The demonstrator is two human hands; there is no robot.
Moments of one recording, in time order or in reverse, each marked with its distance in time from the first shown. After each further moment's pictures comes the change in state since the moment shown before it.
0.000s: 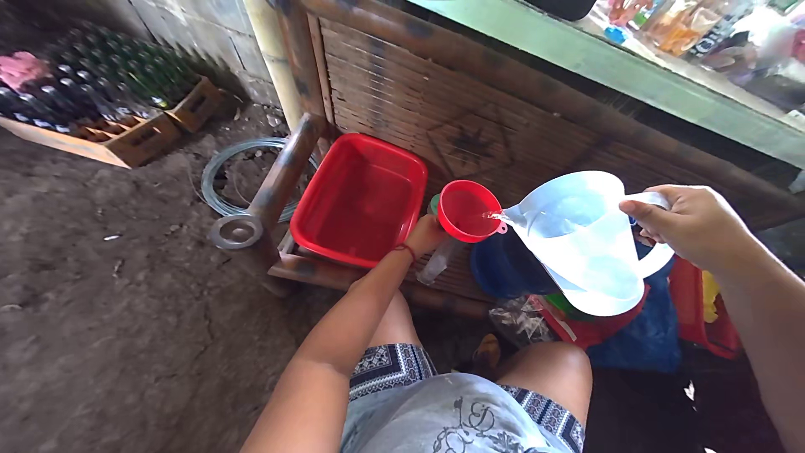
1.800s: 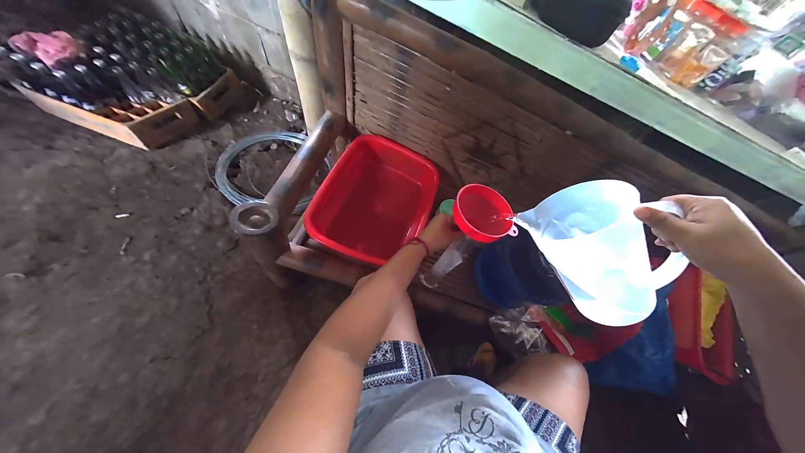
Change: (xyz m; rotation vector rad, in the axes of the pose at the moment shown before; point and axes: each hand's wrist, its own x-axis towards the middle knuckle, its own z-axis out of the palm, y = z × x) left_hand 0.010 -0.002 -0.004 0.010 -0.041 -0.050; right_hand 0.004 -0.016 -0.008 -0.074 -0.002 0.017
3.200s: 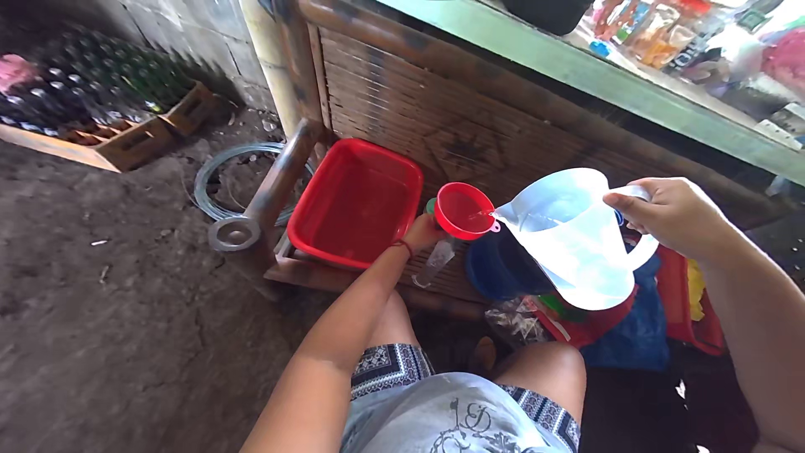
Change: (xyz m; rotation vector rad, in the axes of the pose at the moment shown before) left_hand 0.000 -0.003 -0.003 0.000 -0.024 0.025; right_hand 0.001 -0.002 0.001 0.015 -0.036 -0.003
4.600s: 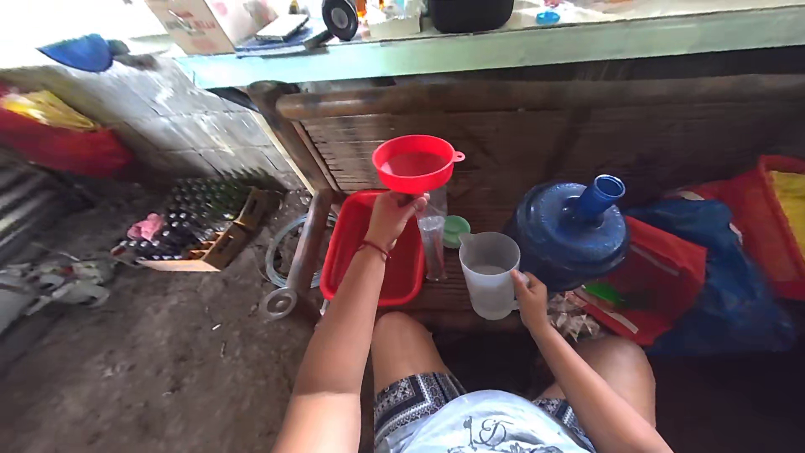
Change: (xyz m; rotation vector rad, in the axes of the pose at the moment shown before) left_hand 0.026 0.112 -0.050 -0.050 0.266 0.181; right_hand -0.024 0.075 0.307 1.076 0.423 0.228
